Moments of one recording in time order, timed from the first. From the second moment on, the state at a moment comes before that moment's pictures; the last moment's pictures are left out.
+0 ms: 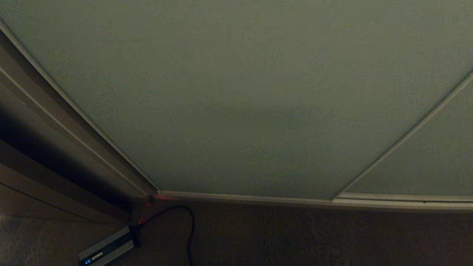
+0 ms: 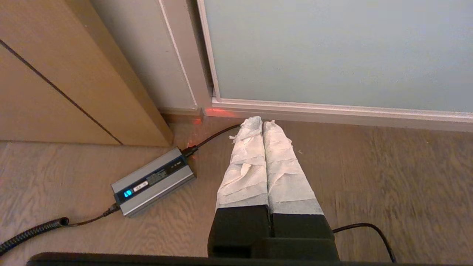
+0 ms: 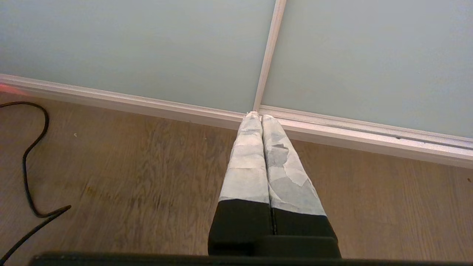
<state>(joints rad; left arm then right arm) -0.01 0.00 0.00 -0.01 -0.01 0.02 0.00 0.00 0.00 0.00 0.02 -0.05</state>
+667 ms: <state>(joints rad) -0.01 0.00 0.00 -0.01 -0.01 0.02 0.00 0.00 0.00 0.00 0.02 -0.05</state>
